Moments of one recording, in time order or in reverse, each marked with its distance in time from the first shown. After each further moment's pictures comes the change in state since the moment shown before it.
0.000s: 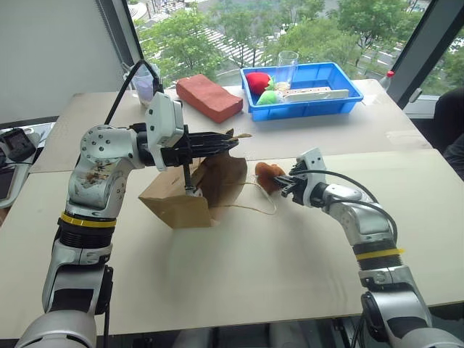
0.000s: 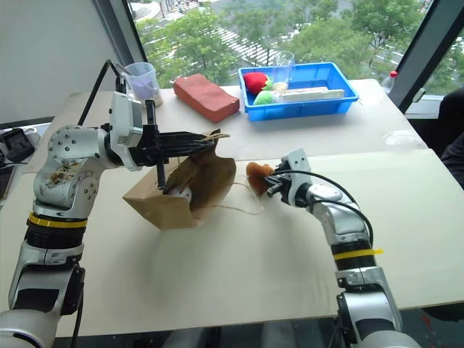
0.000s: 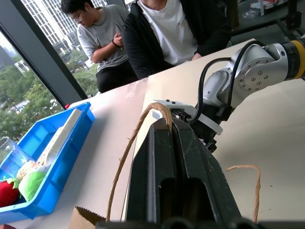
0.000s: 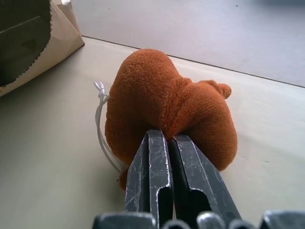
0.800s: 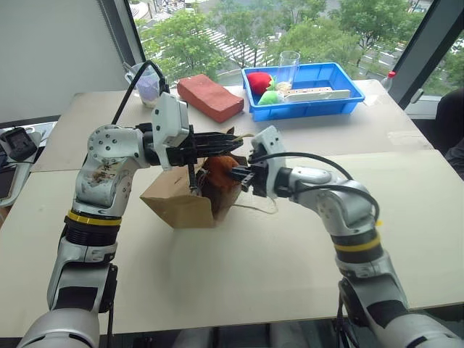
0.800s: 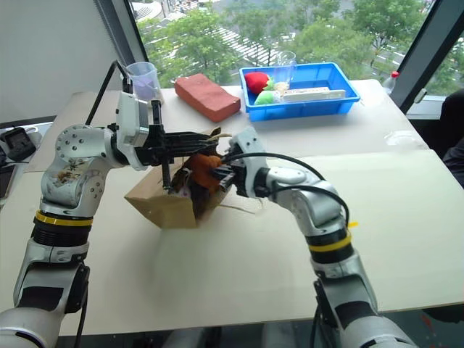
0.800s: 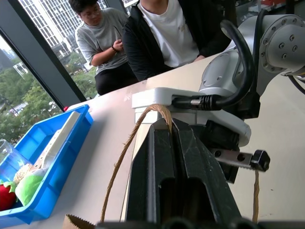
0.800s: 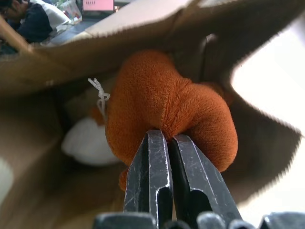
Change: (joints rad) left arm -0.016 -0.028 -0.020 0.023 0.006 -0.014 -0.001; right arm -0.173 0.181 0.132 -0.272 0.127 0.317 -0.086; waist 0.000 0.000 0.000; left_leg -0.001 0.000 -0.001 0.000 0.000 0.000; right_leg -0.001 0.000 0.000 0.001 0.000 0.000
